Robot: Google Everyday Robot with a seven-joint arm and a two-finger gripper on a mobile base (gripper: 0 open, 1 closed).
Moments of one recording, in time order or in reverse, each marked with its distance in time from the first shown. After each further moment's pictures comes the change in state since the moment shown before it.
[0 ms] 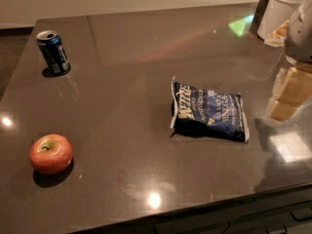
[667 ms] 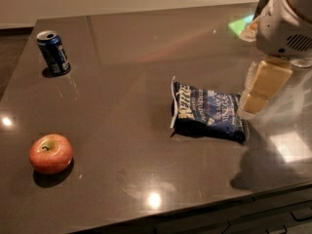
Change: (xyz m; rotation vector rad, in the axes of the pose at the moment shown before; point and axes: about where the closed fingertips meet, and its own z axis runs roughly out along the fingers) arm -0.045 -0.003 0.009 -0.006 -0.059 -0.047
